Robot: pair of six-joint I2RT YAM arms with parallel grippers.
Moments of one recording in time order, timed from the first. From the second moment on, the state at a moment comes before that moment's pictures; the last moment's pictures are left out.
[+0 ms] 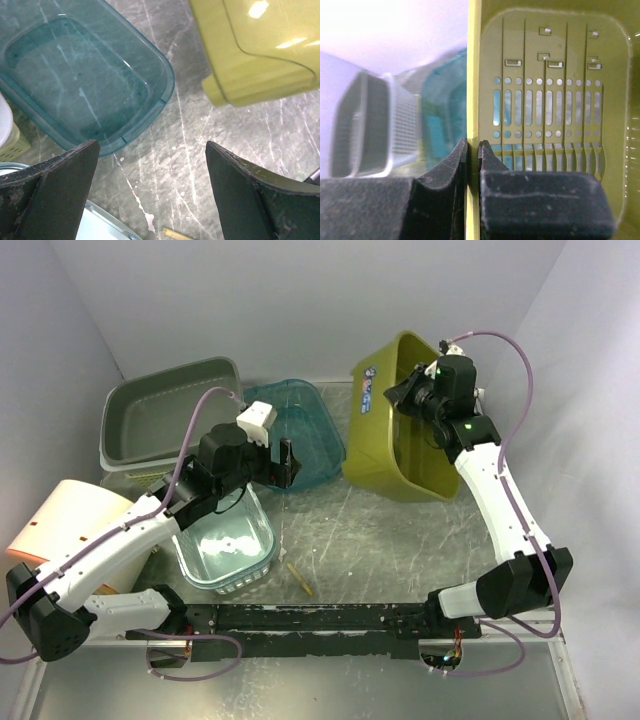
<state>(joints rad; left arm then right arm) -0.77 1.16 1.10 -0.32 -0.16 -0.29 0.22 1.38 1.46 -0.46 -0.04 0.54</state>
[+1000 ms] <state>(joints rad) -0.77 1.22 1.11 -0.33 0.06 -0.26 -0.20 1.46 1.15 -0.13 -0.60 0.80</state>
